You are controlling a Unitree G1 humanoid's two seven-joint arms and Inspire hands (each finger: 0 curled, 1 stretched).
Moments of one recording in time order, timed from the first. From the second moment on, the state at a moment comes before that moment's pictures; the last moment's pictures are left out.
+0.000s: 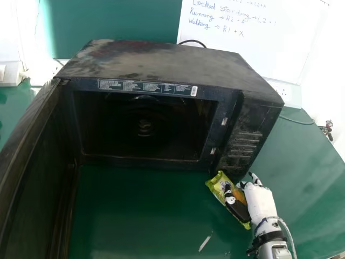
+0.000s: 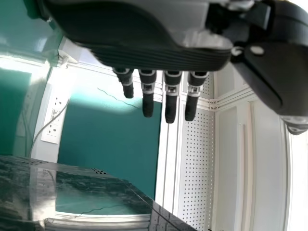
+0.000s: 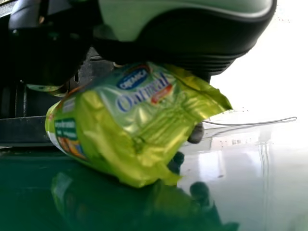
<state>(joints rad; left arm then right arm) 0.47 0.14 0.64 -0.73 -0.67 -0.15 -0.17 -0.07 -0.66 0.09 -0.01 -0.76 0.03 -0.10</state>
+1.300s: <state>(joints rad) 0.46 0.14 0.64 -0.73 -0.66 -0.15 -0.16 -0.11 -0.58 0.02 -0.31 -0.57 0.41 0.32</state>
